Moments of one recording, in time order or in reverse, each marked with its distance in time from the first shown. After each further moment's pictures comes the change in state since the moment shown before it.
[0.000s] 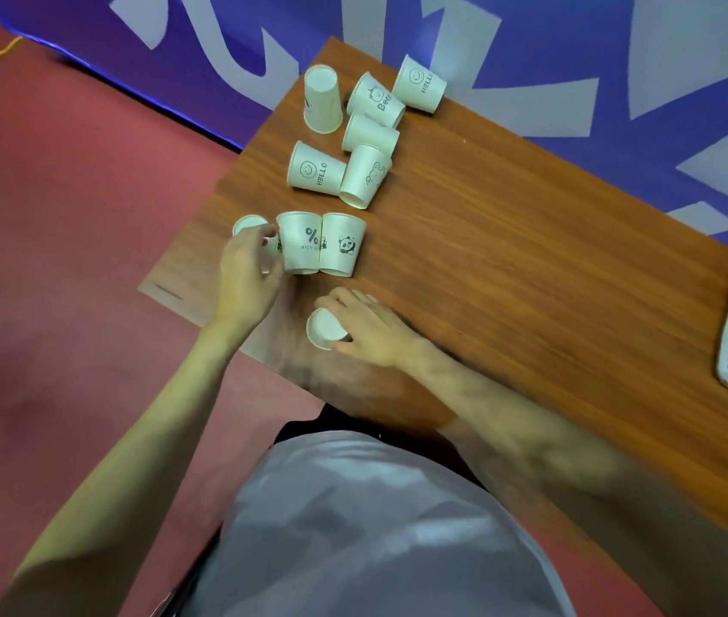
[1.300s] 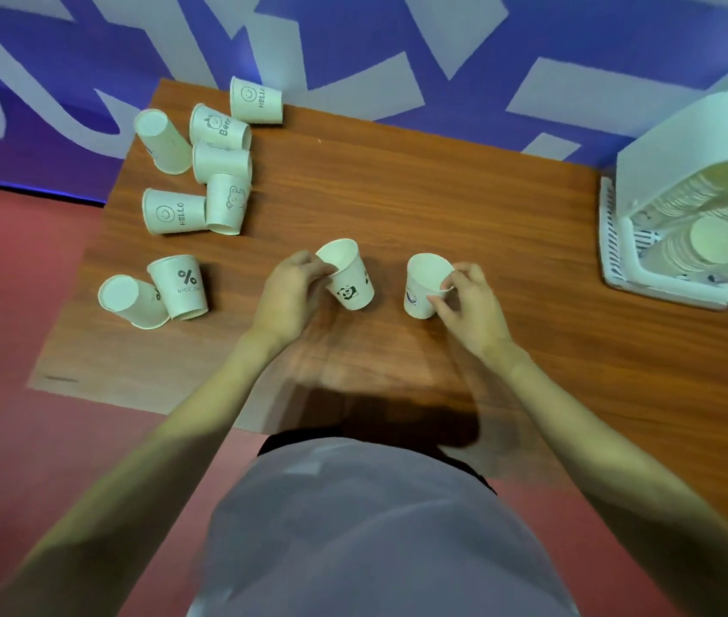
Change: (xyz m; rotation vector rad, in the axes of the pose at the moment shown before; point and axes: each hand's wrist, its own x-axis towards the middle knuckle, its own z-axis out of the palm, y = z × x) left_hand -0.007 0.146 0.110 -0.019 -0.391 0.422; right_hand -0.200 0.141 -0.022 0.249 0.627 0.773
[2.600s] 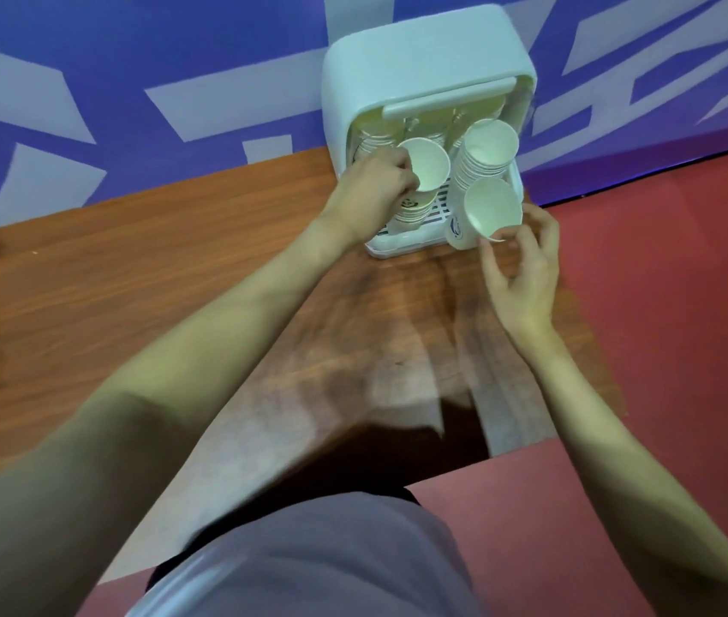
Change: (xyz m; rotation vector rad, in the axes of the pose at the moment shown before) left_hand 0.194 0.393 0.246 0.300 -0.332 0.760; right_hand -0.096 0.283 -0.211 0.217 0.856 0.183
